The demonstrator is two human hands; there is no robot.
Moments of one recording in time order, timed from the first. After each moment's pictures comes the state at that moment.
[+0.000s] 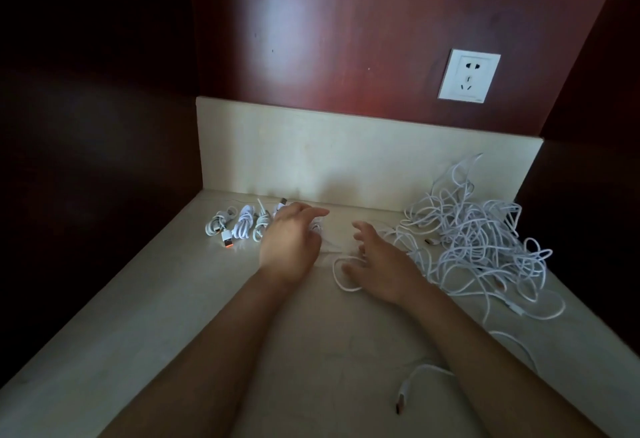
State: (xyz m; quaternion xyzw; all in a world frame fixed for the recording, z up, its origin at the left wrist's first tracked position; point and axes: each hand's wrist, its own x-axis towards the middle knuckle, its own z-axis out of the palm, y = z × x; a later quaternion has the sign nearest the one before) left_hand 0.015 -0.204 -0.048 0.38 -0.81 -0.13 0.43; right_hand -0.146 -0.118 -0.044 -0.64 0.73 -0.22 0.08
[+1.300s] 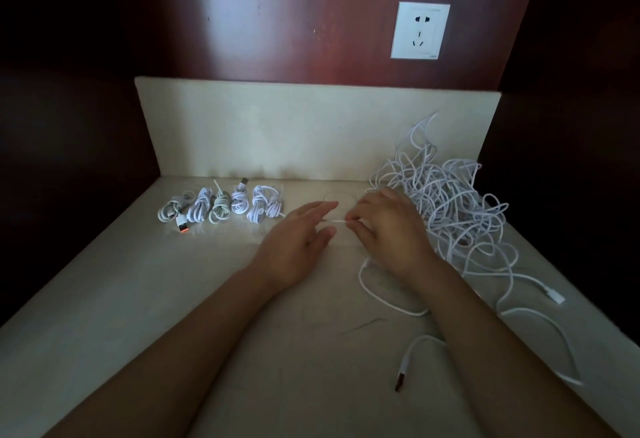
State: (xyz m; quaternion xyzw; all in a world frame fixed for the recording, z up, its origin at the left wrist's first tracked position) left_hand -0.022 -0.152 -0.051 0.27 -0.89 -0.21 0.31; right_hand -0.199 -0.078 -0.037 -0.69 0.65 -0.25 -0.22
